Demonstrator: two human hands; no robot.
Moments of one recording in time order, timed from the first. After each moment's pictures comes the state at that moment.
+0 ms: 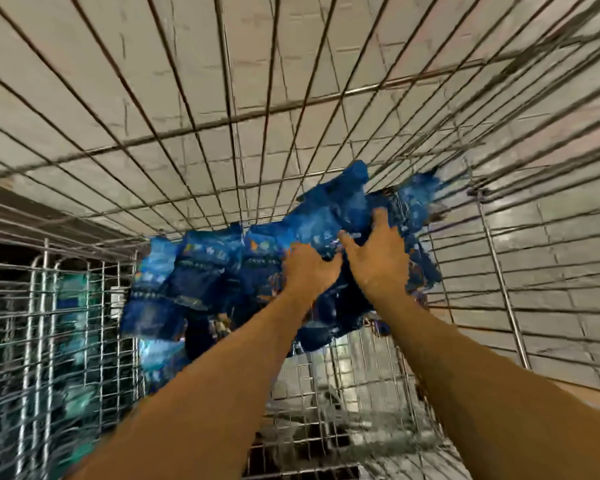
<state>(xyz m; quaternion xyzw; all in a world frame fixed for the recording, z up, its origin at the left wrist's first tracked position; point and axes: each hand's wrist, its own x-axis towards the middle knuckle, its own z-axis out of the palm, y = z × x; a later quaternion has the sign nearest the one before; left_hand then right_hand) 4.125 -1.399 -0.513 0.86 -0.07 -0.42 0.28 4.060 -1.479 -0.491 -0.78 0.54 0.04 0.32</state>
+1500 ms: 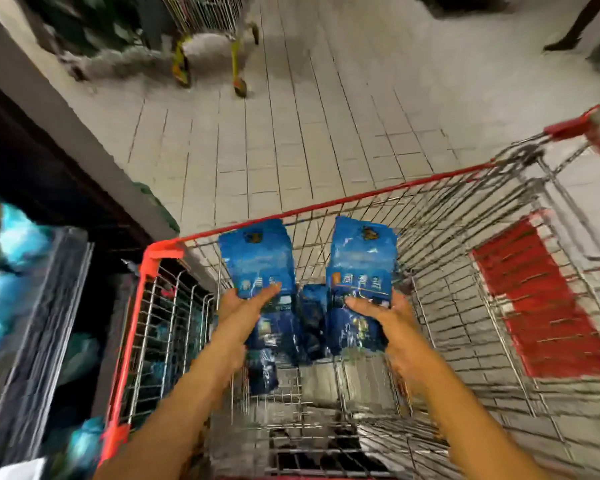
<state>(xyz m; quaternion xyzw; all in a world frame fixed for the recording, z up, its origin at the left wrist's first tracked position) 4.119 -1.162 -0.078 0.72 0.11 -0.34 0.60 3.967 -1.346 -0.099 -0.52 0.40 -0.09 0.74</state>
